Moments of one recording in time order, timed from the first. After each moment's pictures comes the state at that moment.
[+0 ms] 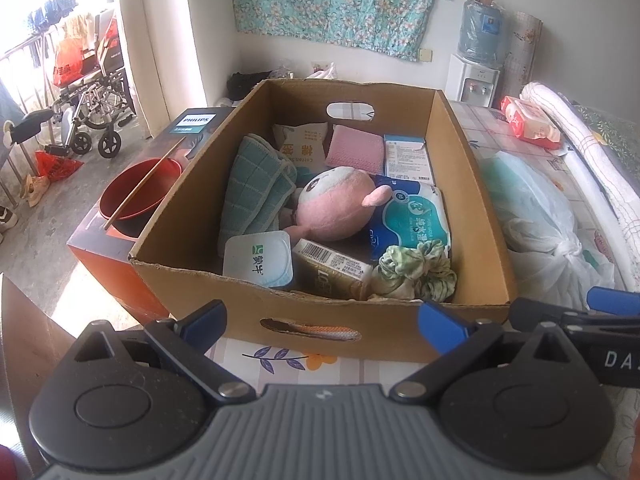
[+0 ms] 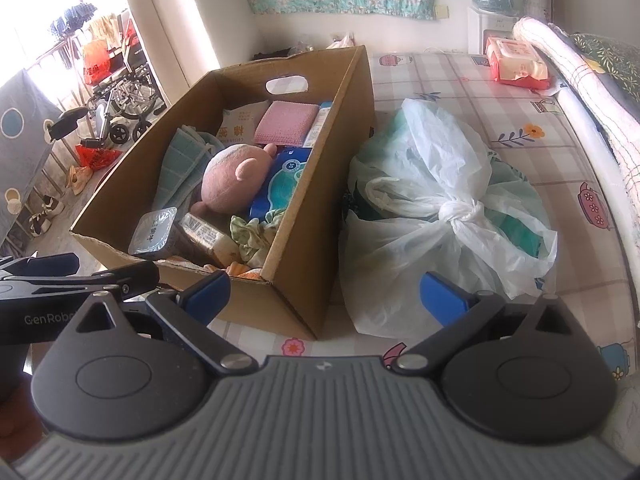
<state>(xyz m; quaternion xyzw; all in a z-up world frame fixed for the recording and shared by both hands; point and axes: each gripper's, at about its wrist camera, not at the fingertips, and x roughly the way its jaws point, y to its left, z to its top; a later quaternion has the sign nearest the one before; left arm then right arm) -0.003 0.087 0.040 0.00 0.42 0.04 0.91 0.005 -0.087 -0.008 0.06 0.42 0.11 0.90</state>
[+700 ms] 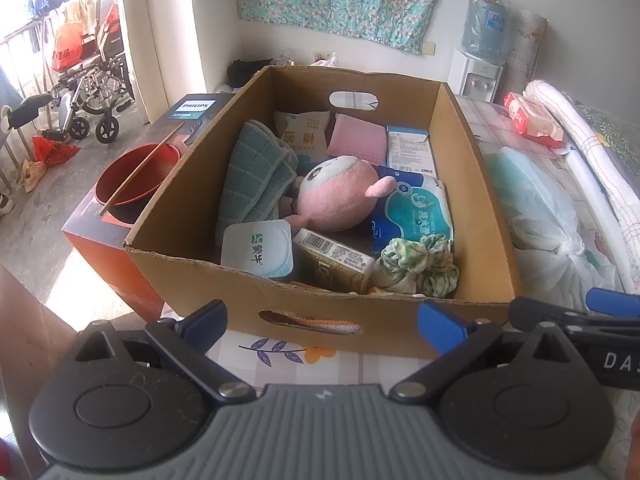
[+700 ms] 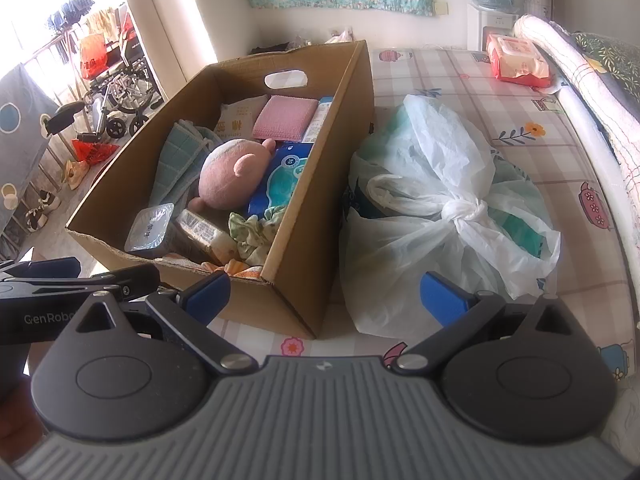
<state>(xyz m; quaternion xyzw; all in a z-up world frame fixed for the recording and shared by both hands) 0.001 0.091 0.035 -0.01 0.44 0.04 0.90 0.009 -0.083 -0.009 0.05 0.42 0.10 0.90</state>
